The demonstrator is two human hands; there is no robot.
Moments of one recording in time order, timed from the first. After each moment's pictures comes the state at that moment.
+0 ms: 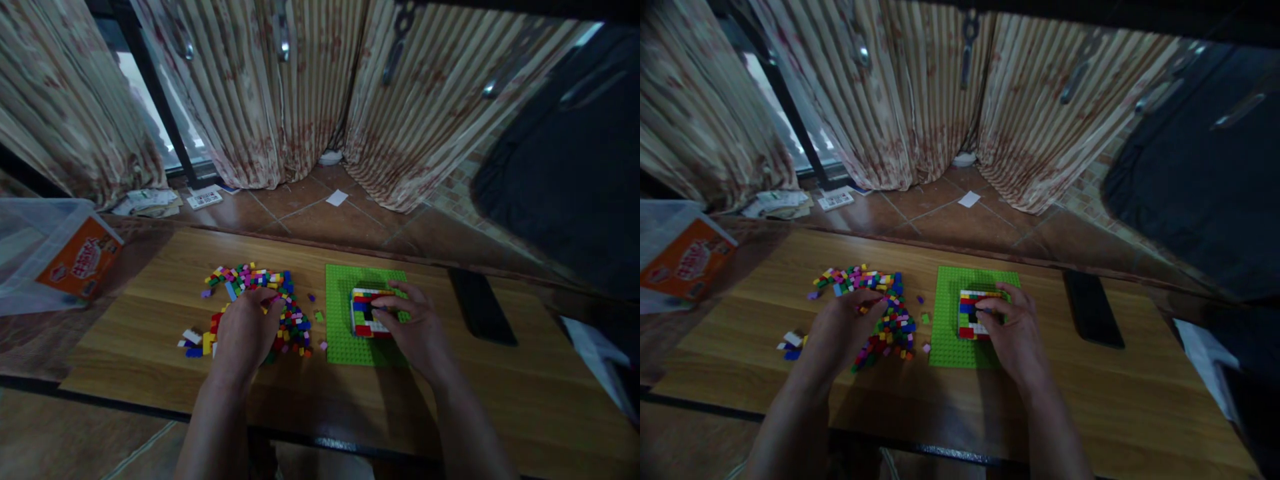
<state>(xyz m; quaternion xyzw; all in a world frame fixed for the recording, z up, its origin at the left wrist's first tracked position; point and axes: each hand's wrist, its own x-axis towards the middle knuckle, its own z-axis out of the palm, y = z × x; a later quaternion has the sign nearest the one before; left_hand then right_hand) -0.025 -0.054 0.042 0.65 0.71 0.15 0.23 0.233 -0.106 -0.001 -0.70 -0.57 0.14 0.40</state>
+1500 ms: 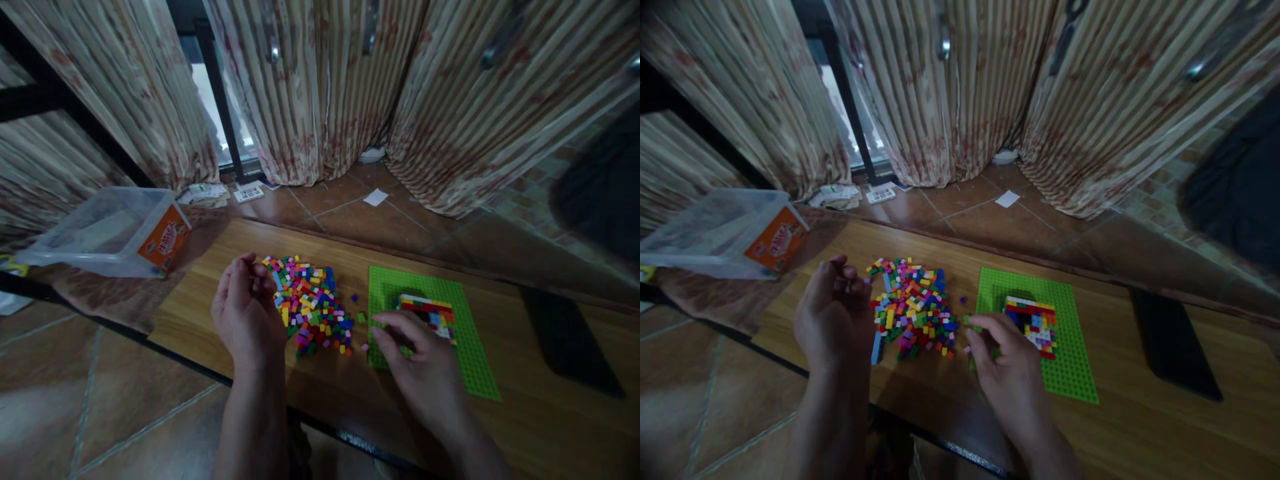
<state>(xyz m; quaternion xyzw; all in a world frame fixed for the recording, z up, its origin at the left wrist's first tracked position) -0.044 -0.053 0.061 0.15 0.42 0.81 0.39 0.150 -0.122 0.020 -0.63 -0.61 0.25 0.40</state>
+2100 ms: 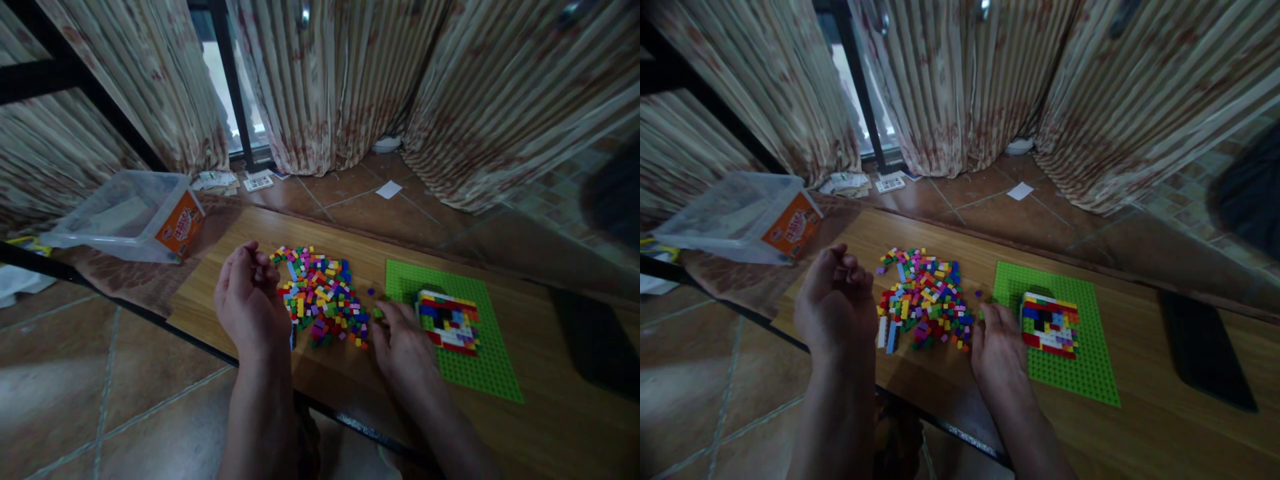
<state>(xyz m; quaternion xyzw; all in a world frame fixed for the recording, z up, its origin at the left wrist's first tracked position) -0.060 -0.054 0.065 0.14 0.44 0.81 0.37 0.125 -0.111 -0.013 -0.67 -0.69 0.13 0.26</state>
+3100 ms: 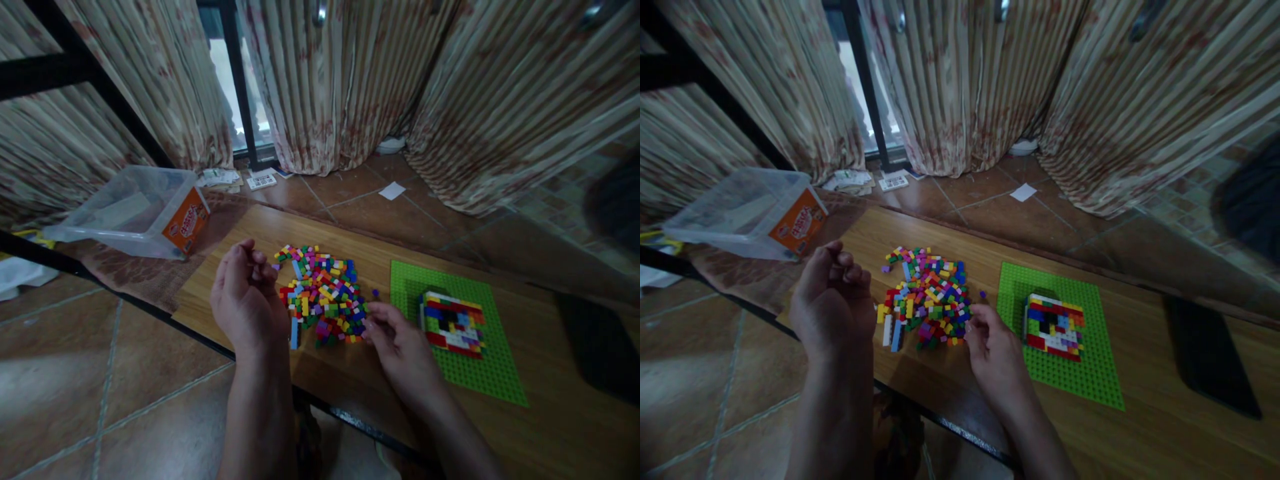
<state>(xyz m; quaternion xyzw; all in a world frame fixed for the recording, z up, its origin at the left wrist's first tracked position) -0.072 -0.057 0.065 0.14 0.42 0.81 0.38 0.120 -0.113 -0.005 -0.64 -0.58 0.39 0.33</state>
